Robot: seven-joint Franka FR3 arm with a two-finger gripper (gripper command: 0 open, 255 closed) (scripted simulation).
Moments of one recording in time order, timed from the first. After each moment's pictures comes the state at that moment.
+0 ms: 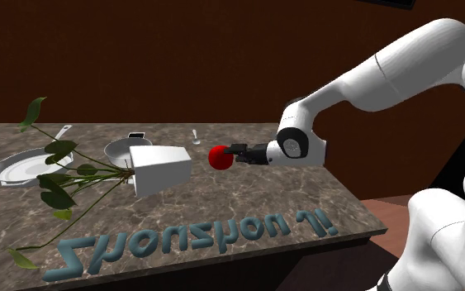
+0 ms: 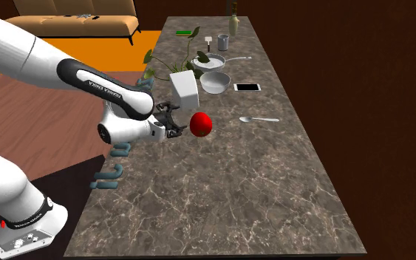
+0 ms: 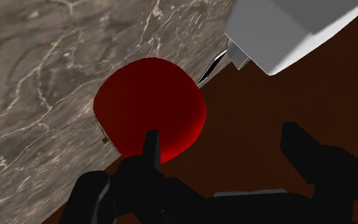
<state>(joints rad) 0.61 0.04 -0.57 -2.40 2.59 2.61 -1.95</state>
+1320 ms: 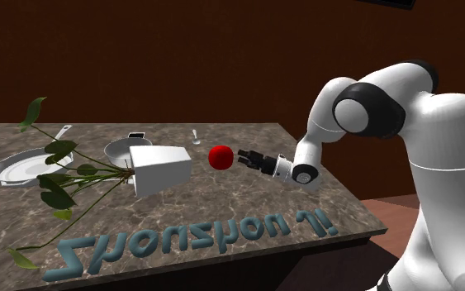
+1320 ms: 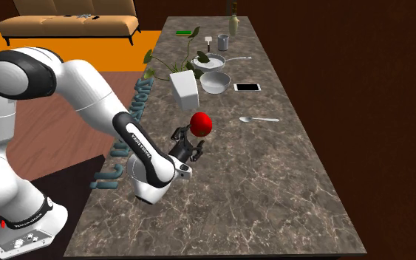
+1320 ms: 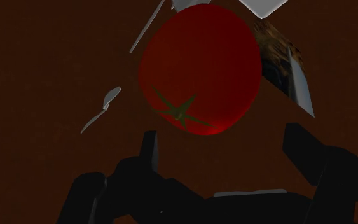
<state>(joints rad) 0.33 0.57 -0.65 -2.36 2.47 1.50 -1.80</state>
